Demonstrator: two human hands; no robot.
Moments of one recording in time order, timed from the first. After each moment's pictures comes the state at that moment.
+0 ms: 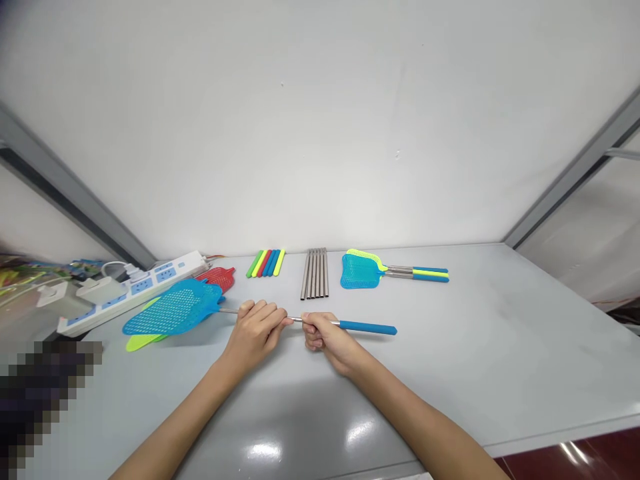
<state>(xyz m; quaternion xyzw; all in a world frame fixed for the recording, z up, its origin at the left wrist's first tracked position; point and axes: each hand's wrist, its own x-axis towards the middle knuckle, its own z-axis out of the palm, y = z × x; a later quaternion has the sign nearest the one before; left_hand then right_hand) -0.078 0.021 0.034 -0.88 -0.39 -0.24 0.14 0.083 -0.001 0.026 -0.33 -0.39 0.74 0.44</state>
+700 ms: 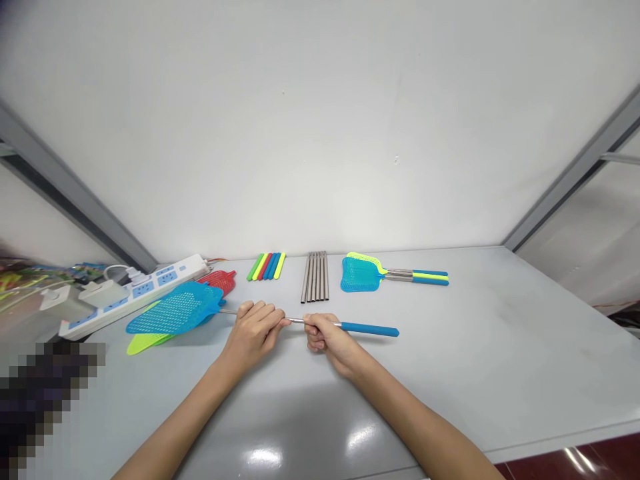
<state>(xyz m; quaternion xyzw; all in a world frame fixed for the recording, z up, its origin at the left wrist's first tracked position) -0.080 0.025 0.037 -0.88 -0.39 -0.25 0.13 0.086 0.001 0.031 -0.33 -0.39 0.74 0.44</state>
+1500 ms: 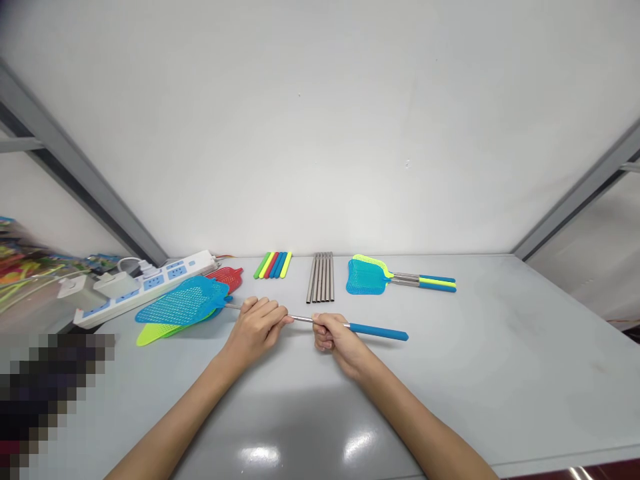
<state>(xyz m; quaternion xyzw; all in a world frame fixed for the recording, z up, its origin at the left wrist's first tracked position) -0.088 0.027 0.039 -0.88 -0.38 -0.25 0.15 0.088 0.001 0.029 -0.34 -0.40 0.73 0.44</state>
